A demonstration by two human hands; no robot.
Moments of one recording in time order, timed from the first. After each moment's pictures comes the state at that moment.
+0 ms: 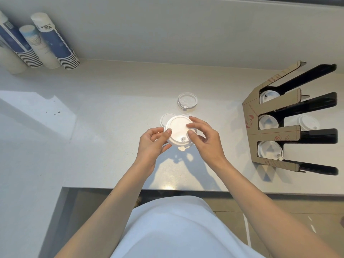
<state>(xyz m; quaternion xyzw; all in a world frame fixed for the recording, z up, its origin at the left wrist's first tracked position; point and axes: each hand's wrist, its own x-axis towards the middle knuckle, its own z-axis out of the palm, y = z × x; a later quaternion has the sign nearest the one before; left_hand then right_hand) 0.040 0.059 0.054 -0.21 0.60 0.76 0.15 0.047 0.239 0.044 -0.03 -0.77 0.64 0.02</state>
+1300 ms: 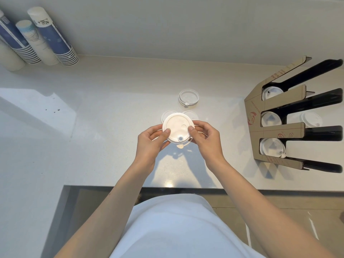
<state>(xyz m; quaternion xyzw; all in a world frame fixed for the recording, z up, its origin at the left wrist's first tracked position) 0.039 0.051 0.044 -0.20 0.61 0.75 0.13 0.044 0.223 0.040 -0.19 -0.70 0.69 -0.01</state>
